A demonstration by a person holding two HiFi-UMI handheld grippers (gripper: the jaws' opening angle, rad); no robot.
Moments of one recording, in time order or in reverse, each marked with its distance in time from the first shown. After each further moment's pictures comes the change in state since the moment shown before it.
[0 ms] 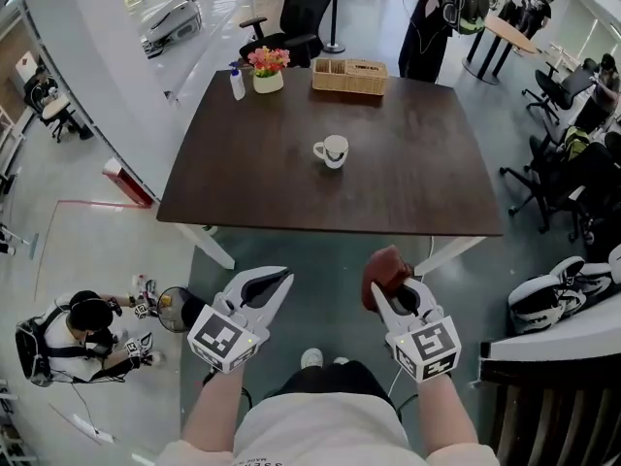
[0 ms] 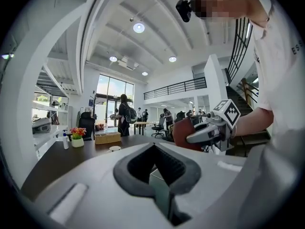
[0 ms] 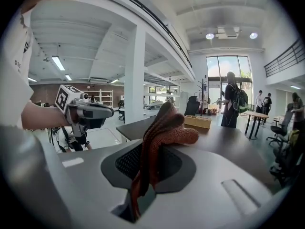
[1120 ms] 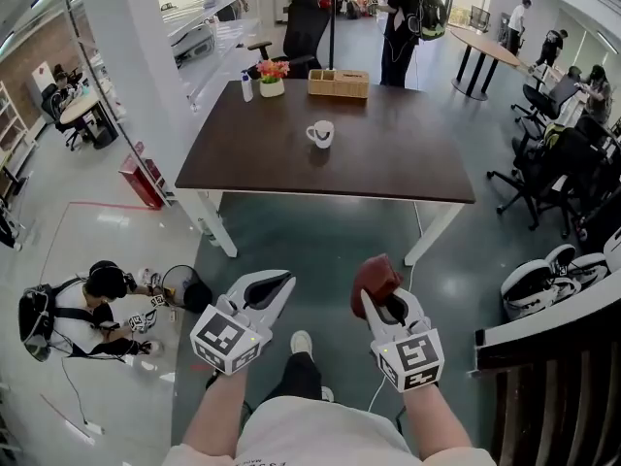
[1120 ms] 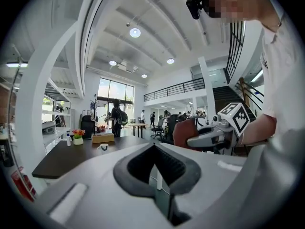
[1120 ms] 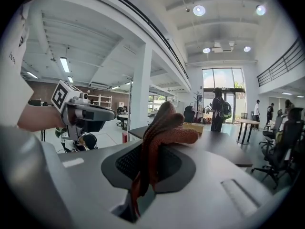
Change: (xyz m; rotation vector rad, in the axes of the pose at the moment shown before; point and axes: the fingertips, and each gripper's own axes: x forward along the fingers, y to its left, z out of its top) left arm -0.123 -0.213 0.029 0.016 -0.013 0.024; right arm -0.210 0.133 -0.027 -0.027 -0.118 -0.071
